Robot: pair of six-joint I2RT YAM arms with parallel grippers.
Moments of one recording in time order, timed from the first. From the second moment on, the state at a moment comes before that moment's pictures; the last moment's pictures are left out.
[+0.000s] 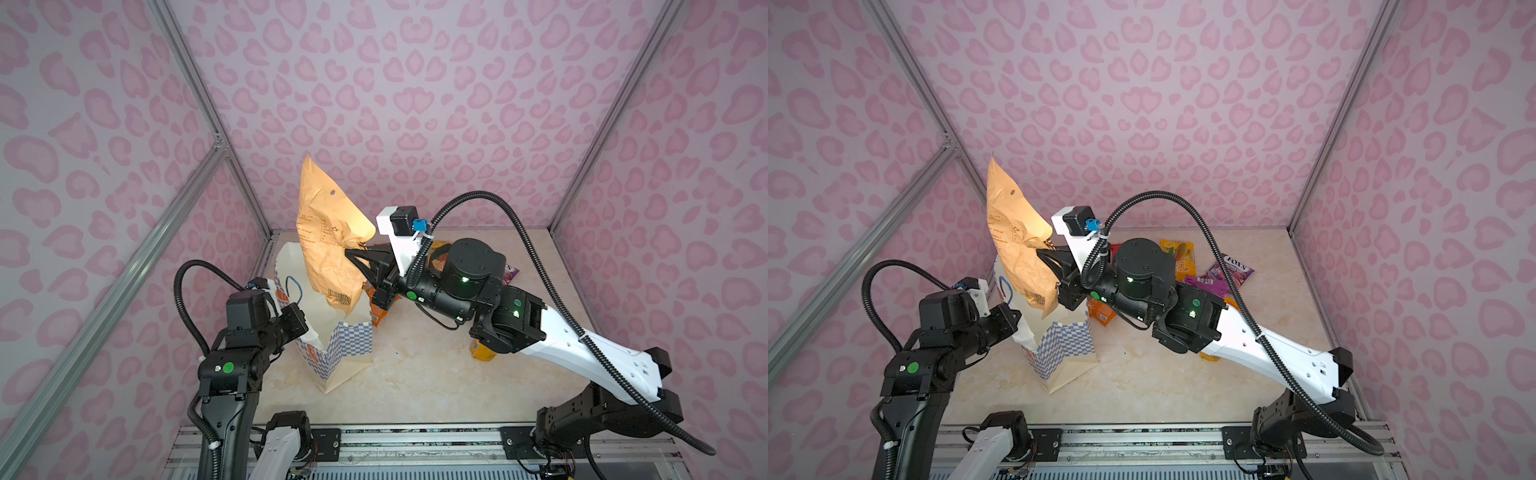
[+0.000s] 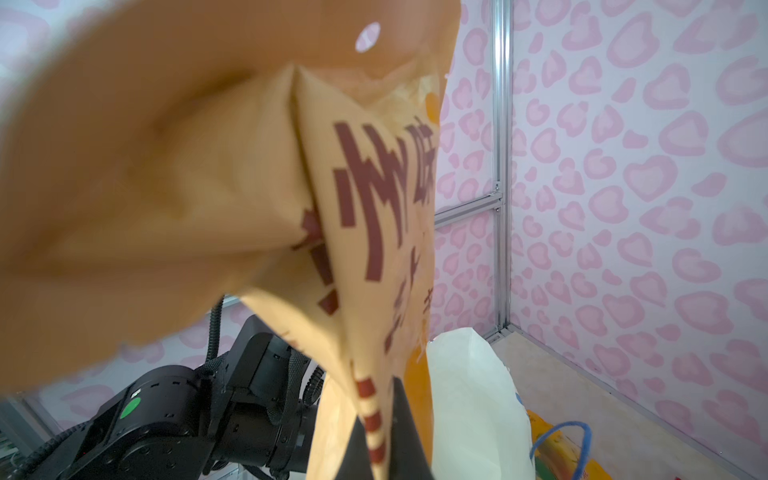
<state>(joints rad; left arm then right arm) 0.05 0.75 1.06 -1.03 0.20 -0.48 1.22 1.57 1.86 -0.22 0.10 0.16</state>
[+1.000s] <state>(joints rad) 0.05 0.72 1.03 -1.03 0.15 -0.48 1.09 2.28 2.61 -1.05 -0.06 0.34</state>
